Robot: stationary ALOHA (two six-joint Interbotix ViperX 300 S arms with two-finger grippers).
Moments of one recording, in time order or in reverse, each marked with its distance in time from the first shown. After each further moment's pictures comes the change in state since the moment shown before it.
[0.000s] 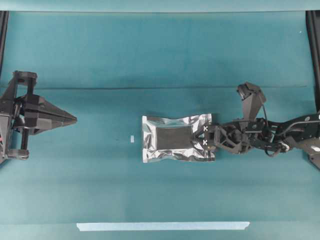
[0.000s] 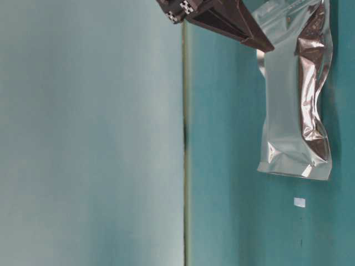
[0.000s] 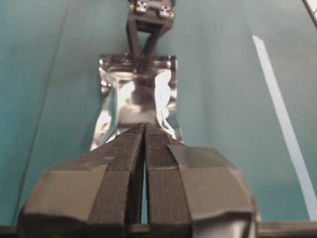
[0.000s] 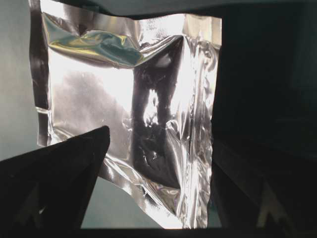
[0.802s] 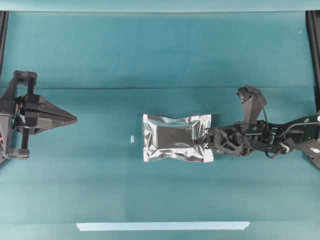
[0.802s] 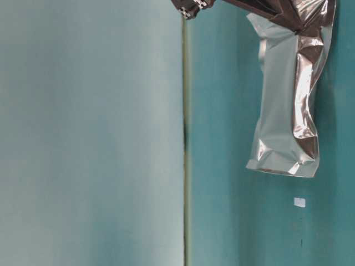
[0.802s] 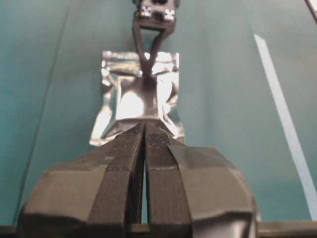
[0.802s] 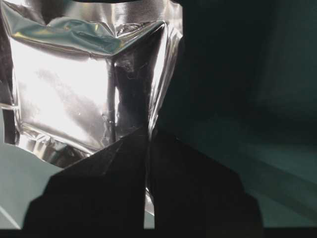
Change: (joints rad) left arm 0.003 0.003 0.000 0.000 0.000 0.002; right arm 0.003 0.012 0.005 0.006 0.031 0.009
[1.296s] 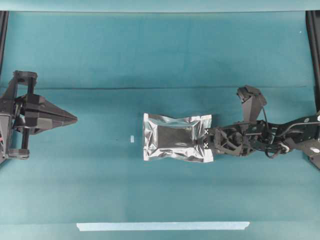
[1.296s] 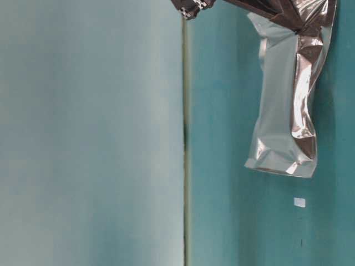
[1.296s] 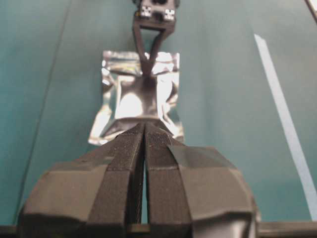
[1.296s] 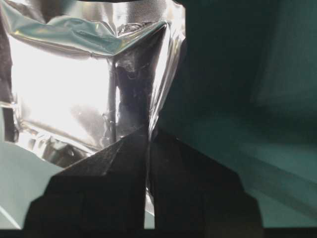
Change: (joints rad) left arm 0.000 0.000 0.000 0.000 0.000 0.000; right arm -0.008 -0.011 -0.008 -0.003 0.012 -0.008
